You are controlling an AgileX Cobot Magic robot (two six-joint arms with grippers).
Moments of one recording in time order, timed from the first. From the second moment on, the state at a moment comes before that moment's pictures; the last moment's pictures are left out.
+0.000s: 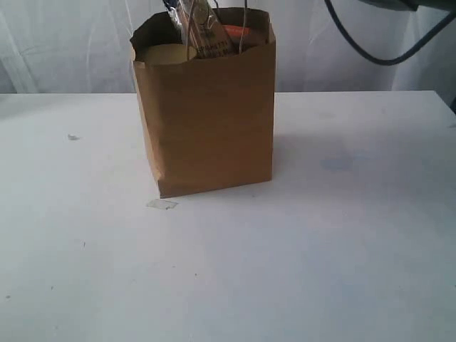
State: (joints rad) left arm 0.09 0.00 -0.07 0.54 0.29 -0.52; right arm 0.53 1.68 -1.54 -1.06 0.02 1.08
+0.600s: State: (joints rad) left arm 0.09 0.00 -0.07 0.54 0.29 -0.52; right arm -0.03 1.50 -1.42 -0.52 0.92 0.28
